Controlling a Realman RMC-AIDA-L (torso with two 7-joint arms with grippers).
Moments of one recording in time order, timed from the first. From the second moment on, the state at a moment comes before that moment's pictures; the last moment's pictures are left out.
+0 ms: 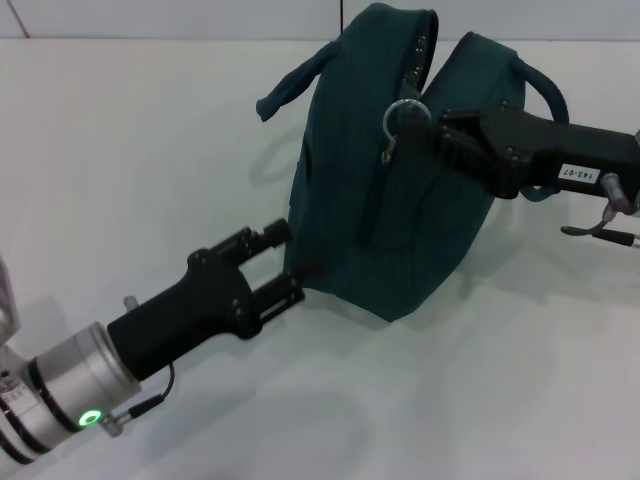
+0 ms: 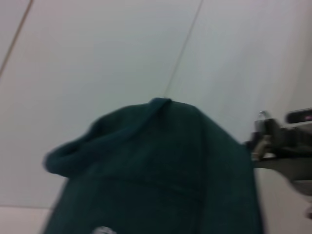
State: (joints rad) left arm -0.39 -2.10 0.70 0.03 1.57 1.63 -0.81; right arm 0.61 2.01 -1.20 -0.52 -1.26 -1.62 1.44
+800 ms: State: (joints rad) left arm -0.48 -2.09 0.81 0.01 1.52 1.58 -0.86; right arm 0.60 2.01 -1.20 -0.52 -1.26 -1.65 1.43
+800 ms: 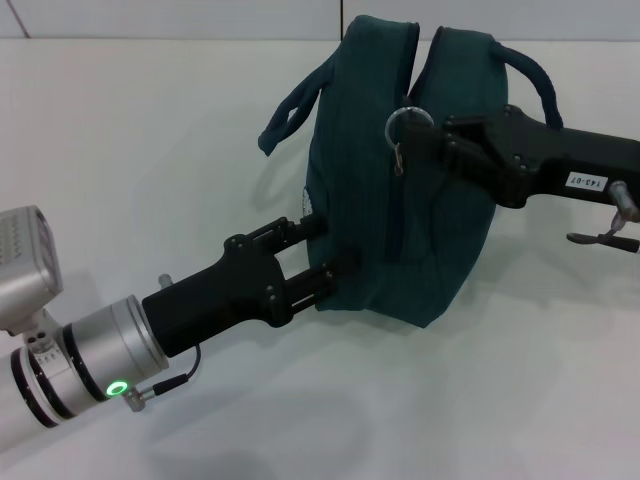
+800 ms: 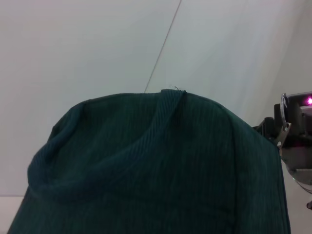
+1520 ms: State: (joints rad) left arm -0.49 -2.10 0.81 0.00 1.51 1.56 -0.86; right arm 0.60 2.02 -1.20 -0.51 -1.19 -1.63 1.40
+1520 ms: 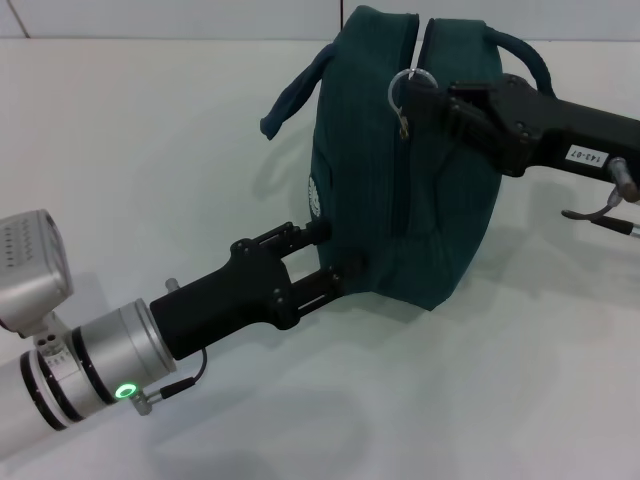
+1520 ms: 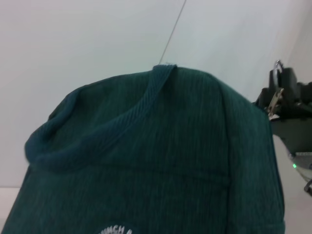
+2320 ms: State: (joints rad) left arm -0.50 -2.11 0.80 -0.03 1.49 1.54 -0.78; right arm 0.60 2.02 -1.21 -0.47 -1.17 -1.64 1.40
